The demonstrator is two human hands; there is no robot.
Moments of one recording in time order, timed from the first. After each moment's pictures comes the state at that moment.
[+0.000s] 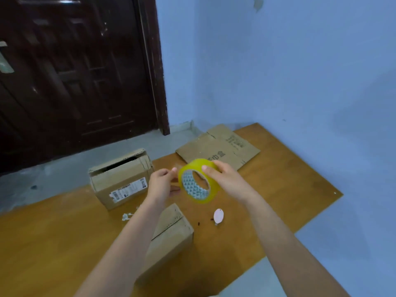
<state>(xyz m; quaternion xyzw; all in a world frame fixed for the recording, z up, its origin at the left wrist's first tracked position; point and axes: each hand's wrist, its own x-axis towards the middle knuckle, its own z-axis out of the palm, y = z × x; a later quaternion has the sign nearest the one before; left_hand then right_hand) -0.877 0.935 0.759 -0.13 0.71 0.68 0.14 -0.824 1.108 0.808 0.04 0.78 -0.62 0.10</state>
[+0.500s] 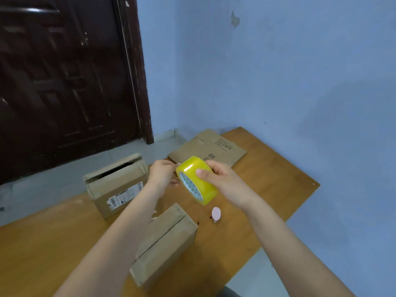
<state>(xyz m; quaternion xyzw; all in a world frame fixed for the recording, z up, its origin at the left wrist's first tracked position) -0.896 0.916 0.785 -0.06 0.74 0.64 0.20 -0.786 1.058 0.835 0.00 0.76 -0.65 0.04</state>
